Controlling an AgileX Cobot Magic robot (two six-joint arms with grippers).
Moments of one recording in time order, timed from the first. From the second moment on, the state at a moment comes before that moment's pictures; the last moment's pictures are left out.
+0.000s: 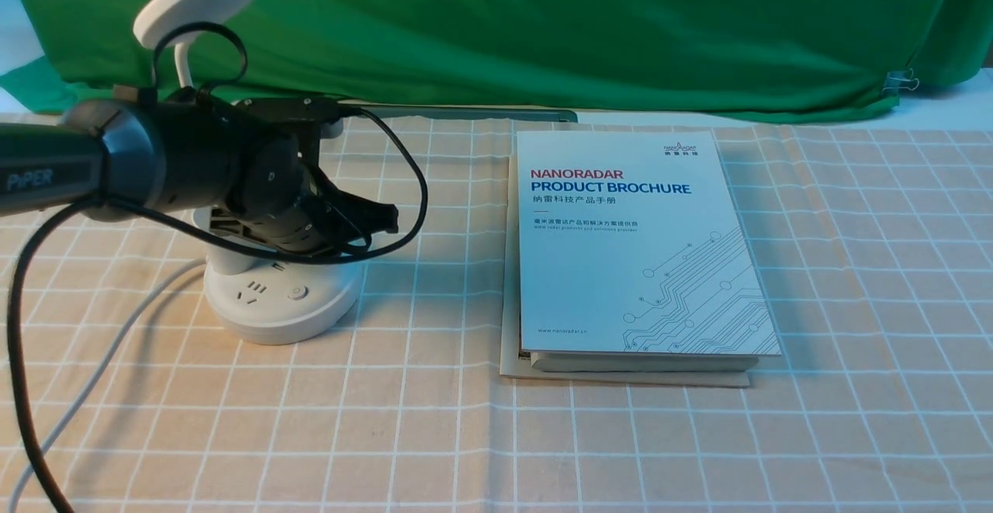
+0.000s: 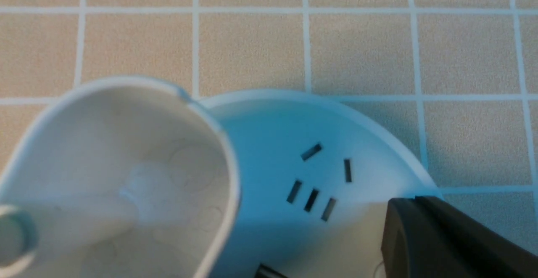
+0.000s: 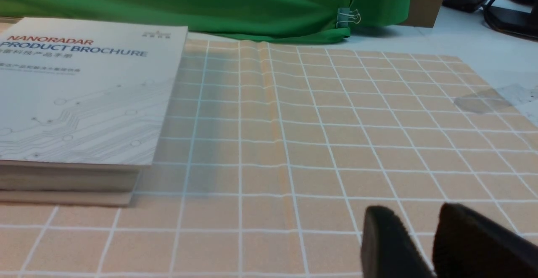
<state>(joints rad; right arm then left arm) -0.08 0.00 0.01 0.08 0.25 -0.15 -0.32 1.93 -1.23 0.18 0.38 -0.42</state>
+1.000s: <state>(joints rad) -0.08 0.00 0.01 0.08 0.25 -0.15 -0.31 1.92 -1.23 0.11 0.43 -0.36</state>
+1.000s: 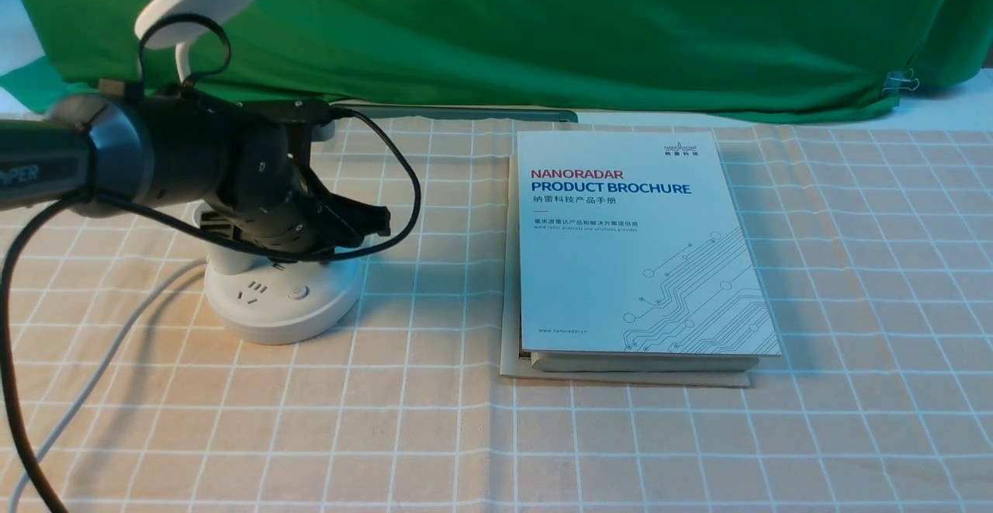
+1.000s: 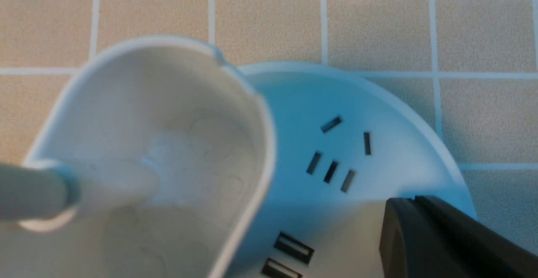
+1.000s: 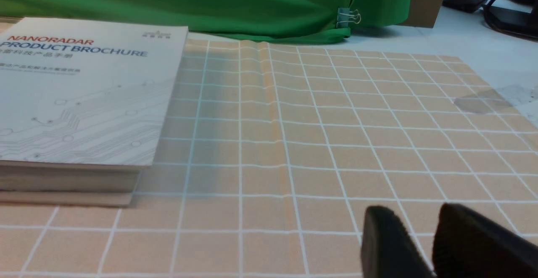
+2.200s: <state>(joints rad) -0.08 0.00 0.01 0.08 0.25 -0.15 -0.47 0.68 -0.59 -0.59 0.24 0.54</state>
